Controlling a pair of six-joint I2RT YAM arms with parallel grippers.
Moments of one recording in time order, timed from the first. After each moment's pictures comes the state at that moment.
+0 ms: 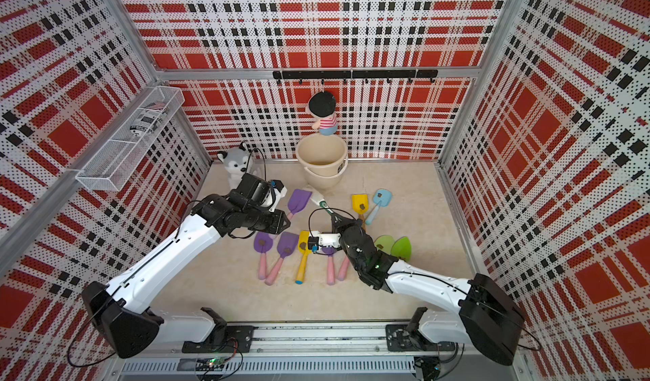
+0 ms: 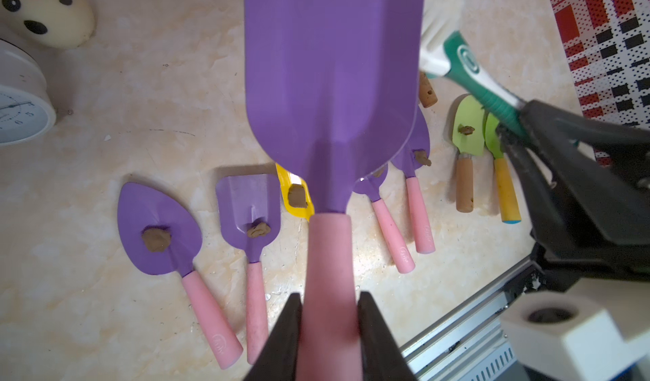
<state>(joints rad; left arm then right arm) -0.56 1.34 1.36 -1.00 0.15 -0.31 0.87 1.24 0.62 0.41 0.46 -1.29</state>
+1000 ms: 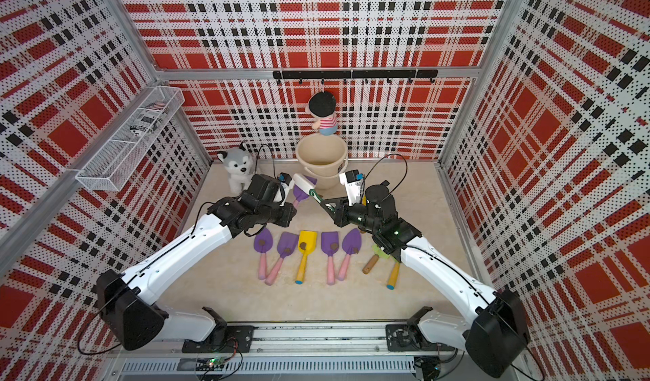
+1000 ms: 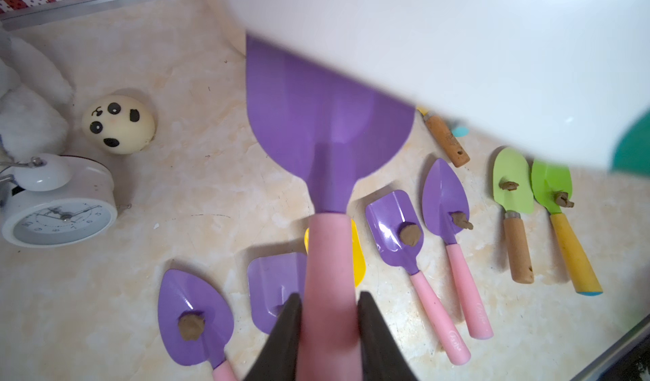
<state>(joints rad) -0.62 1.41 1.29 -0.73 -0.04 -0.22 0.59 1.20 0.93 0.05 -0.45 0.56</state>
